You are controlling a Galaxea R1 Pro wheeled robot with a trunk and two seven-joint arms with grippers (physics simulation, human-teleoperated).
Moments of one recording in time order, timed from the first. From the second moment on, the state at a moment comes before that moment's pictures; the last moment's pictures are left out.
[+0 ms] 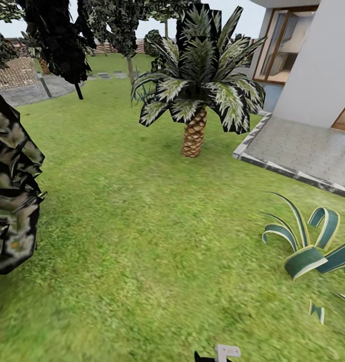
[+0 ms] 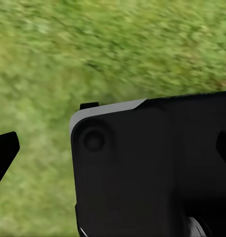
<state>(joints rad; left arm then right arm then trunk) -0.06 -0.01 -0.08 -0.25 -0.03 -0.43 0.00 -0.19 0.17 -0.08 -0.53 -0.01 -0.08 0.07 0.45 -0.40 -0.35</state>
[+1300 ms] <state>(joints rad) -0.06 -0.01 -0.07 -0.20 -0.02 -0.42 0.05 -0.18 0.15 -0.09 -0.50 -0.02 -0.09 0.06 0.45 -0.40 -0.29</state>
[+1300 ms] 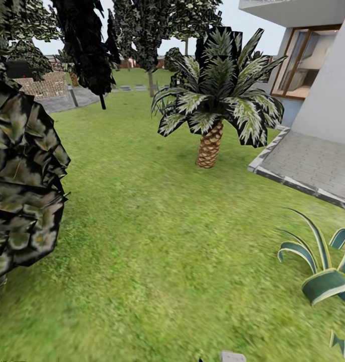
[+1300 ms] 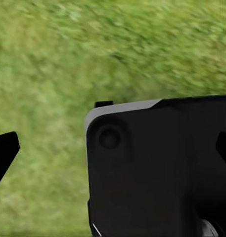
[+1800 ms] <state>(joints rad) -0.06 -0.01 -0.08 -0.20 -0.01 -0.43 0.06 -0.18 0.14 -0.09 -0.42 -0.02 -0.09 0.06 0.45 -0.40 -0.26</state>
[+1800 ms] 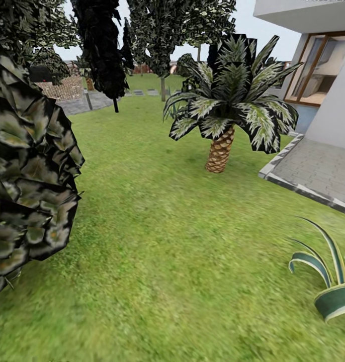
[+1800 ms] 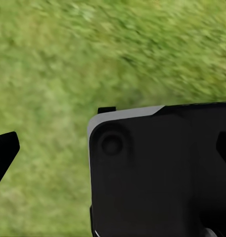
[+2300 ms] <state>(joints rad) -0.06 -0.01 -0.08 -0.20 -0.01 -0.43 0.06 -0.18 0.12 -0.09 -0.38 -0.02 -0.09 0.06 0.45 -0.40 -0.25</state>
